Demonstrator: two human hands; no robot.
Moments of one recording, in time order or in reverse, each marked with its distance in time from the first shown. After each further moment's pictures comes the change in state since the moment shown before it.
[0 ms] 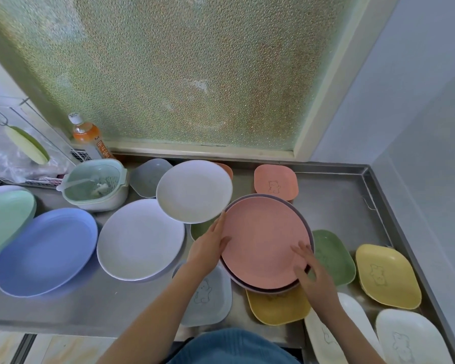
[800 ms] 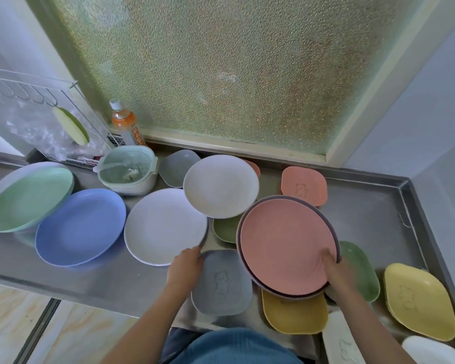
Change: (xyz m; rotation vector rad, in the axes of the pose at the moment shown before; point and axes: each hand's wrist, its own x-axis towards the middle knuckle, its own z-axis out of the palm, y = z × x) left_hand -0.057 -0.083 0.008 0.085 0.107 -0.401; right_hand 0.062 0.005 0.014 0.131 0.151 0.618
